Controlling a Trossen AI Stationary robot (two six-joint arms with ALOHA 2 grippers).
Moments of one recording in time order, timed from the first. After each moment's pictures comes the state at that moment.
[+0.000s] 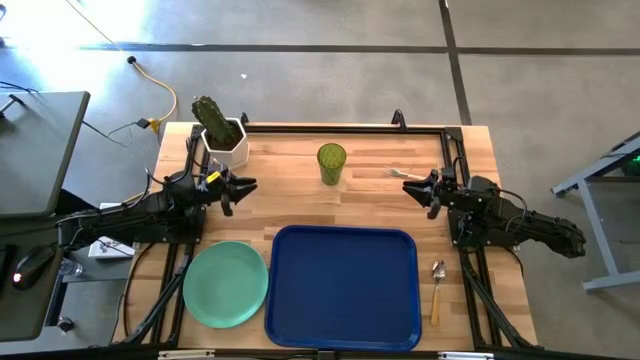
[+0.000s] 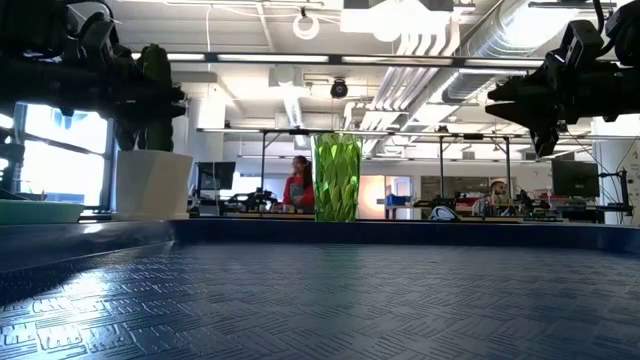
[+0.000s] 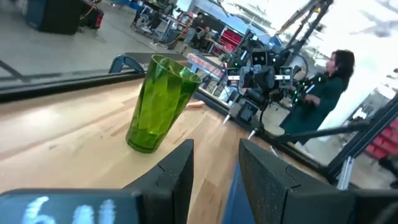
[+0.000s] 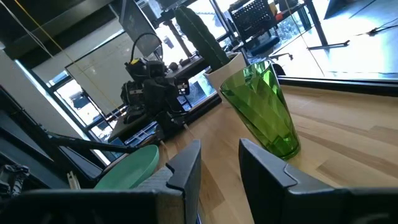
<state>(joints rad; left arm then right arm) 0.35 0.22 0.01 0.19 0.07 -0.50 -0.31 0.01 0.01 0.02 -0.06 0.54</state>
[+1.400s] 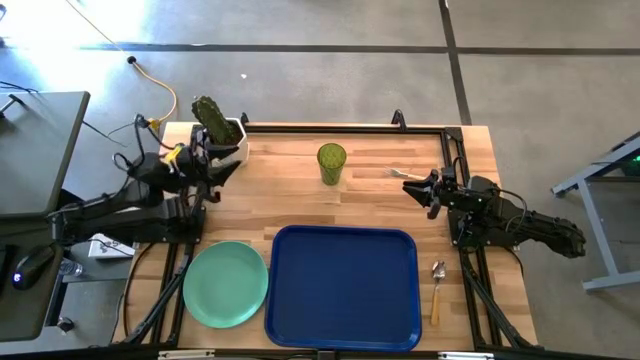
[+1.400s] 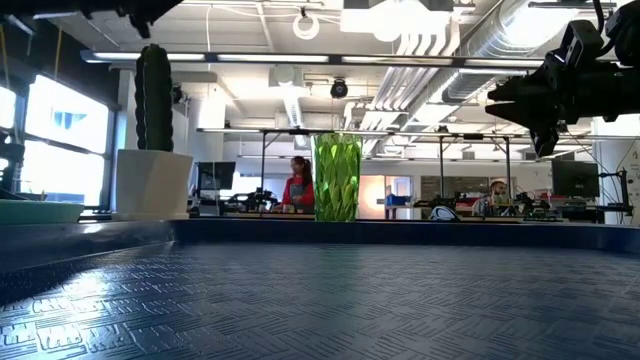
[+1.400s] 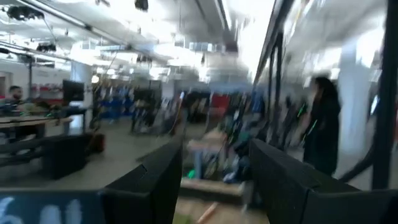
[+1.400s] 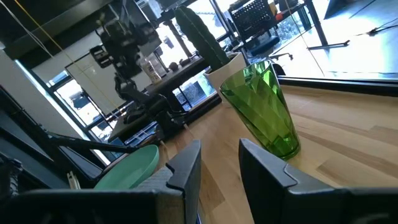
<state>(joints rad) 0.35 0.39 0.42 0.26 0.08 -0.03 -0.31 0.01 0.01 0.02 -0.06 0.54</state>
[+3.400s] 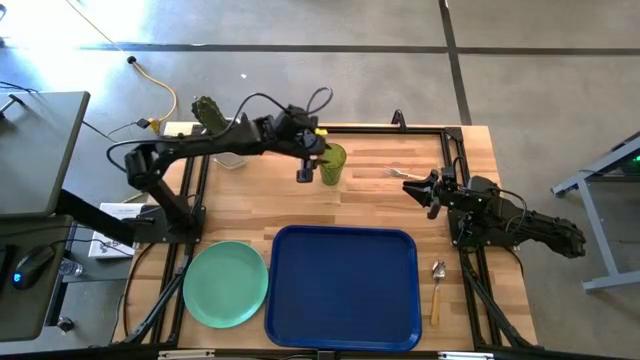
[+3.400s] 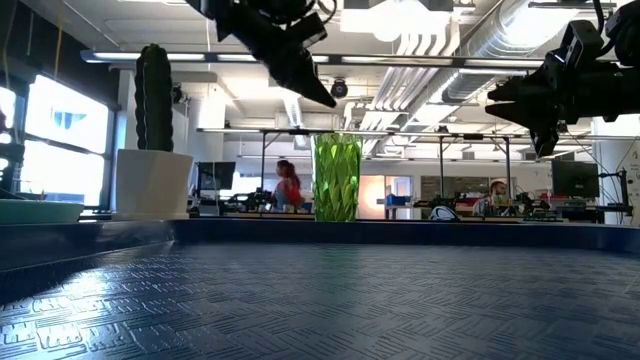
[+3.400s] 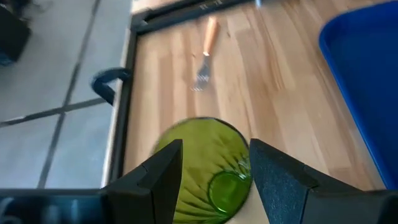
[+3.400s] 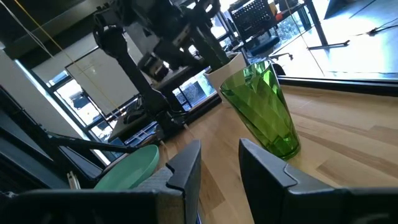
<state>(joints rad) 0.37 1.65 1.35 -0.35 0.15 0.53 -0.31 0.01 0.01 0.02 -0.06 0.54</state>
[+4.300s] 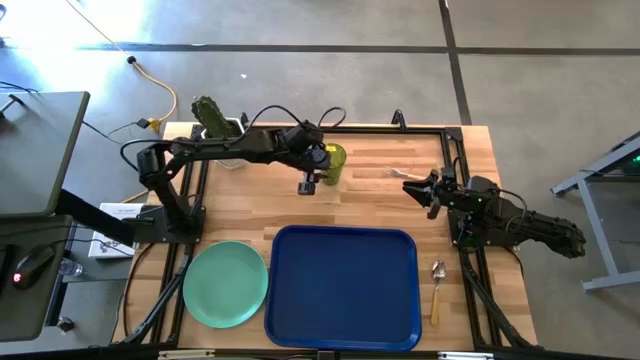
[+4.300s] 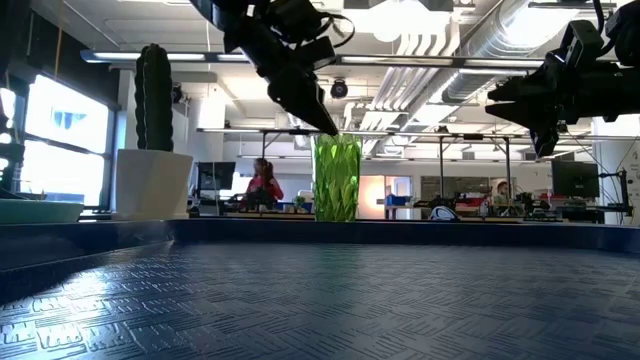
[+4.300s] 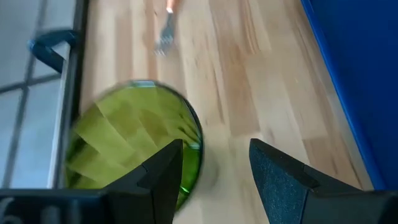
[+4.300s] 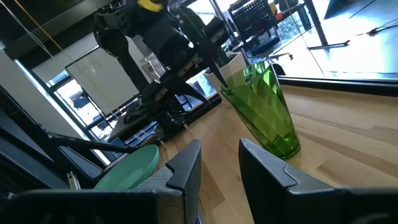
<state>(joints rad) 0.33 1.74 1.35 -0.41 0.11 0.52 -0.31 0.01 0.01 0.02 -0.06 0.54</state>
